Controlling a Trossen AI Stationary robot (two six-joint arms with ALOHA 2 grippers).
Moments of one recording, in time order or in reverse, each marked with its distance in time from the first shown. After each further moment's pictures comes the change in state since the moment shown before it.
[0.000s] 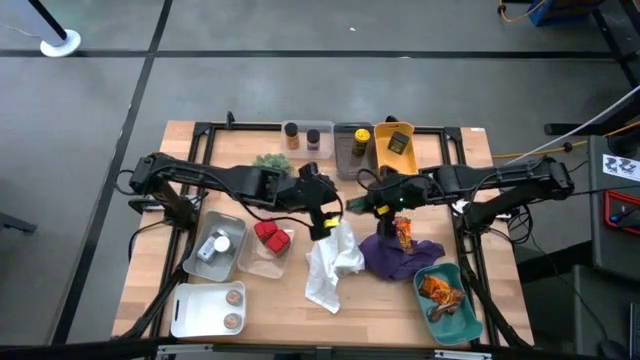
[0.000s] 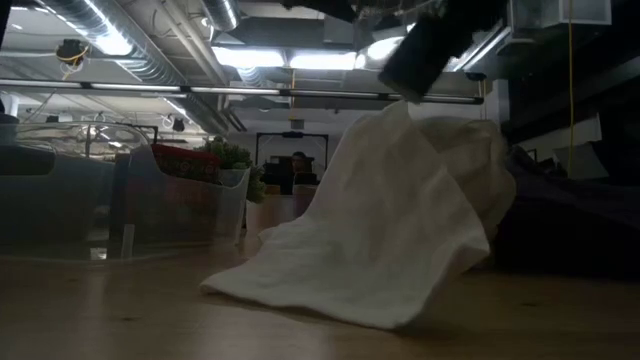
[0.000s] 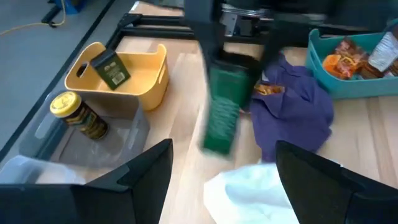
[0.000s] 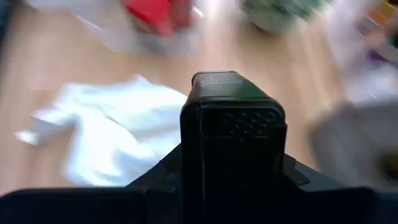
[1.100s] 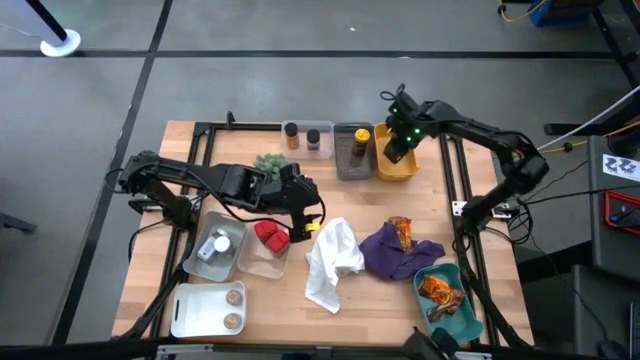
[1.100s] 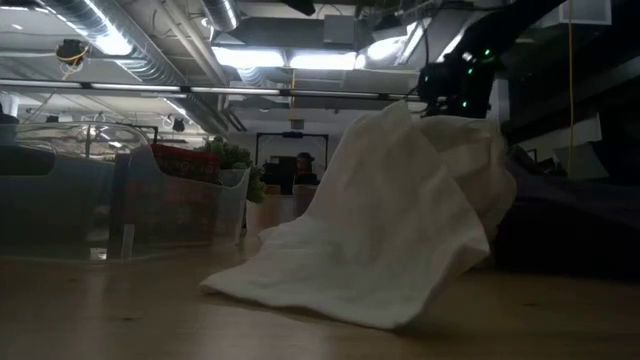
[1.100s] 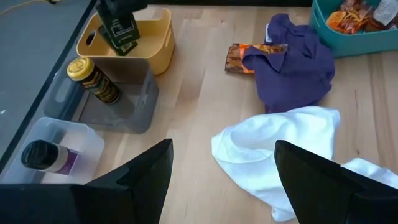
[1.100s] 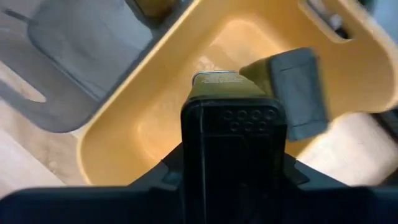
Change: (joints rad) left arm -0.057 -0.094 -0.002 -0.230 -0.029 -0.049; right arm -0.900 0.234 0.000 -0.206 -0.136 -0.162
